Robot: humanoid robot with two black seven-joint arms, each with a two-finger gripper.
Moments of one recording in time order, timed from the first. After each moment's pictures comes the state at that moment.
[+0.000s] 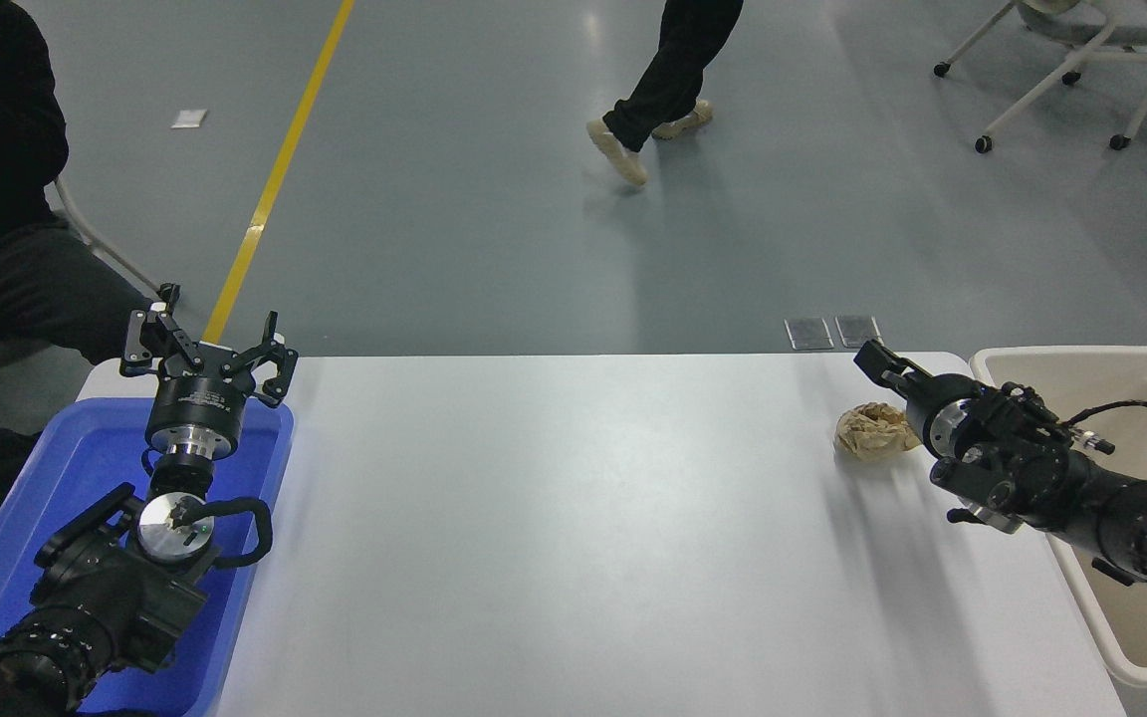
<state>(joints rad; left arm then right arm) -0.66 0.16 -0.94 -0.29 -0.24 -0.65 -0.40 0.93 -0.20 -0.63 0.43 -0.30 -0.39 0.10</state>
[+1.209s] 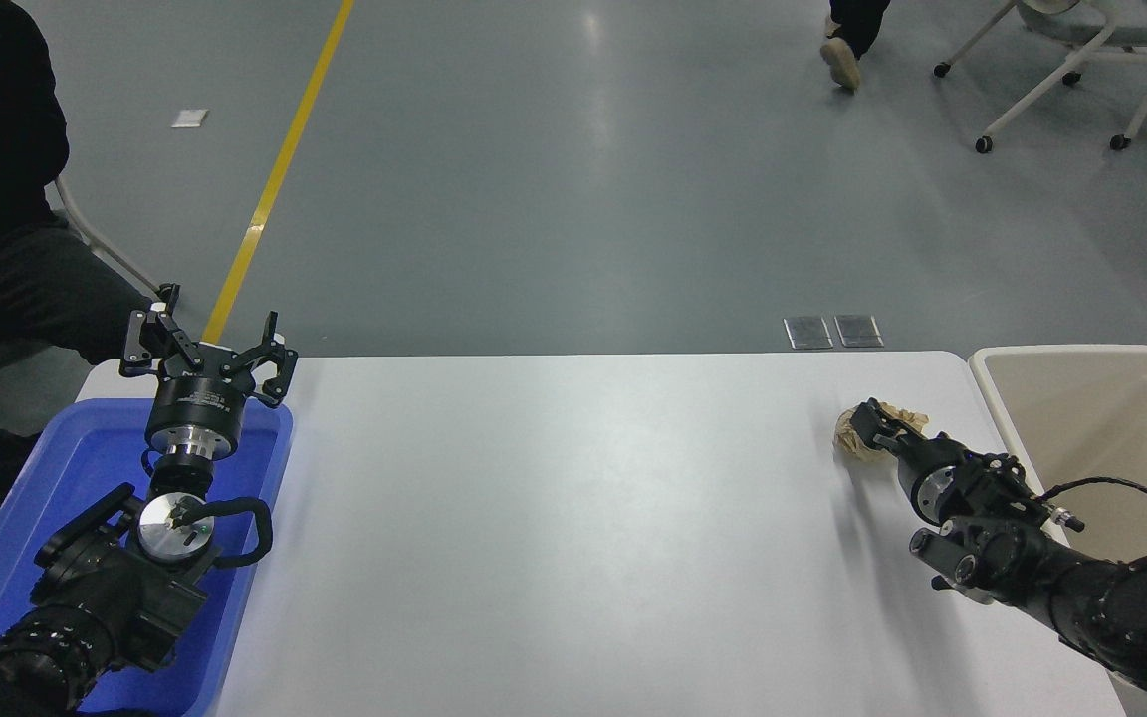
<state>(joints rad) -0.66 0.16 -0.94 -0.29 -0.24 -0.65 -0.40 0.78 -0.12 -0.64 0.27 -0.30 -0.40 0.10</state>
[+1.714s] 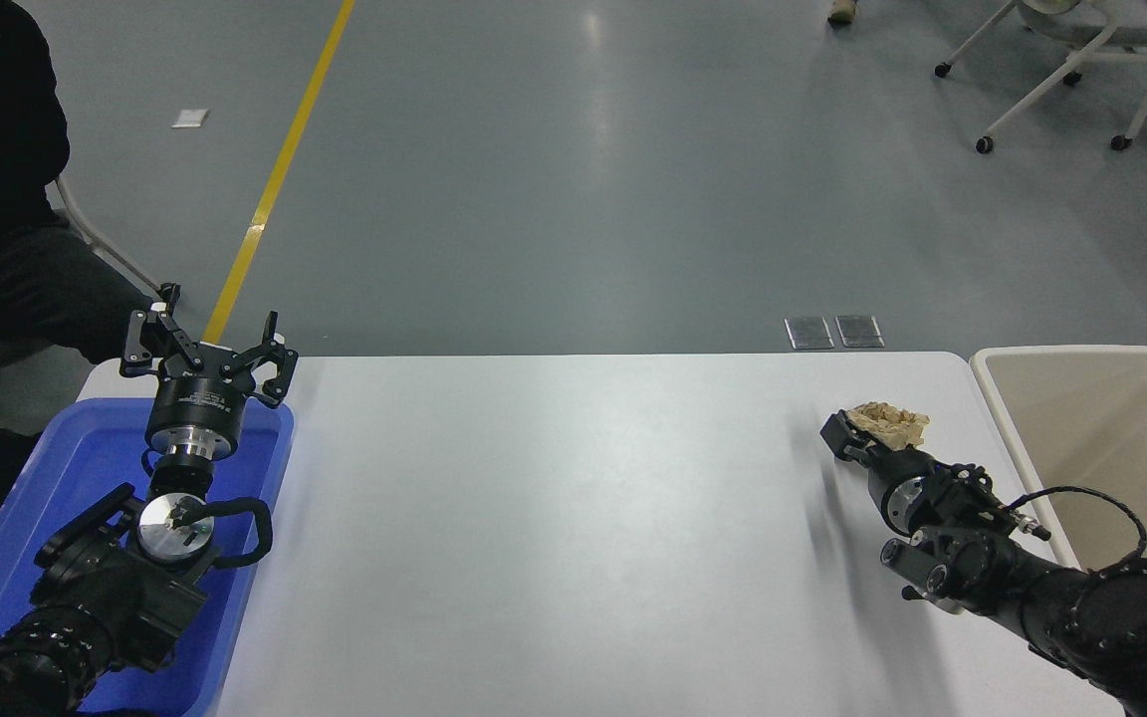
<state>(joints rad) -0.65 0.16 -0.94 -0.29 -0.24 -0.65 -0.40 0.77 -0.07 -0.63 0.27 -0.31 -0.40 0.10</state>
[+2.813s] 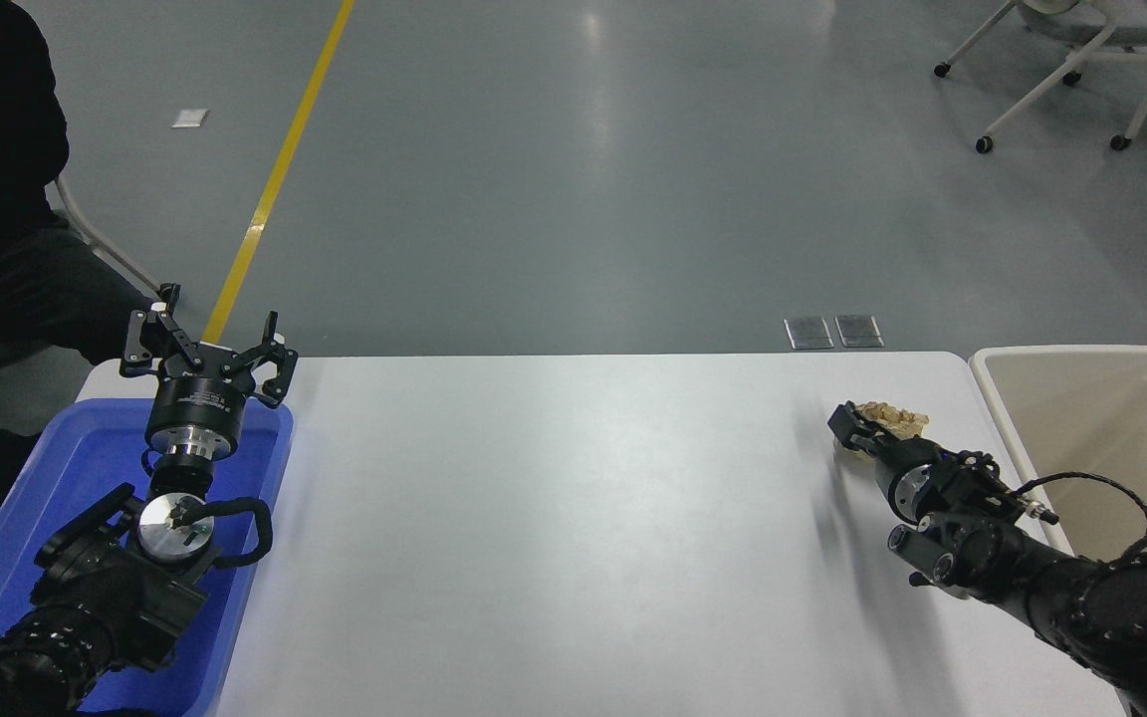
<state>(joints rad) -0.66 0.16 -0.94 -0.29 -0.24 -0.65 -0.40 0.79 -0.09 -0.59 0.22 -0.34 -0.31 0.06</state>
